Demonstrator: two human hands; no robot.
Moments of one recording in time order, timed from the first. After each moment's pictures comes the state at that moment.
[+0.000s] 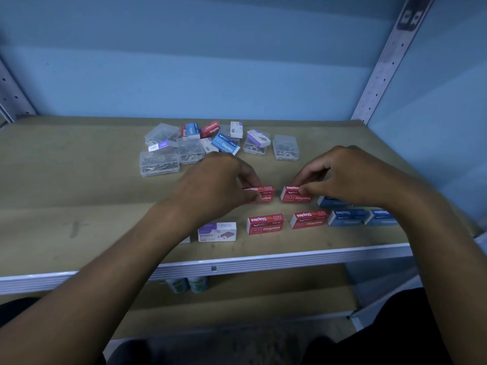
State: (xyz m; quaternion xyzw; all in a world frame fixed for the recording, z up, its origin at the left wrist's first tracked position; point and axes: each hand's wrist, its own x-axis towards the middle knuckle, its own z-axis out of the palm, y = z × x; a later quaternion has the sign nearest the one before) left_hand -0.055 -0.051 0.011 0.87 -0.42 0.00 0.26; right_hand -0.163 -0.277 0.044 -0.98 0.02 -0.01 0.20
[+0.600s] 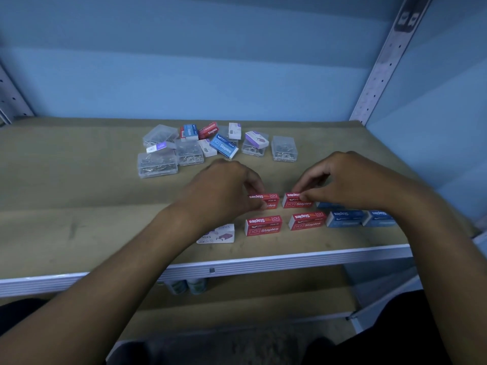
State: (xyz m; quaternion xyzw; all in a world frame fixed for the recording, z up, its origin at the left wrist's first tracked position) left_hand -0.060 -0.059 0.007 0.87 -0.43 -0.02 0.24; right_hand -0.165 -0.281 0.040 -0.98 0.04 0.03 0.20
